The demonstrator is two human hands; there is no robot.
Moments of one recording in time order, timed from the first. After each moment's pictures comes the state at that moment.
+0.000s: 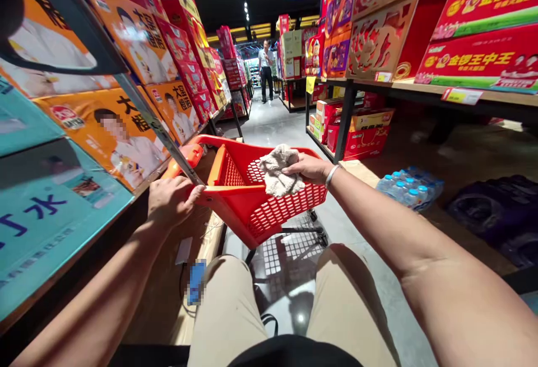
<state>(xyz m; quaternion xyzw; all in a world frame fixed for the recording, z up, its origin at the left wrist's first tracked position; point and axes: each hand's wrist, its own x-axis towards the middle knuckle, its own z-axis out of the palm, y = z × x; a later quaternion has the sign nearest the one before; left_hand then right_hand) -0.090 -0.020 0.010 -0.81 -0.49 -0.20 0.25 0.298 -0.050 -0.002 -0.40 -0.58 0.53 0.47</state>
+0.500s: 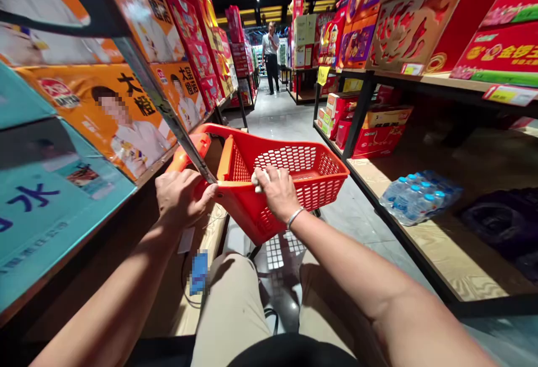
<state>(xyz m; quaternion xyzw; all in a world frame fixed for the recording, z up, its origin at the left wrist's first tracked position) -0.080 -0.028 0.000 -0.80 -0.48 -0.24 0.27 0.172 -0.049 -0.068 -0.59 -0.74 -0.02 0.32</state>
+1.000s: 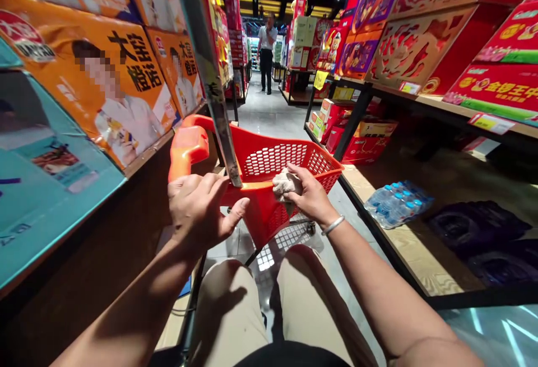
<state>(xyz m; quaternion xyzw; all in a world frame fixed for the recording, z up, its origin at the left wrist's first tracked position) -0.067 -0.060 -0.013 -0.82 -0.44 -0.32 0.19 0.211 -0.058 -0.061 -0.56 -0.69 0.16 0.43</state>
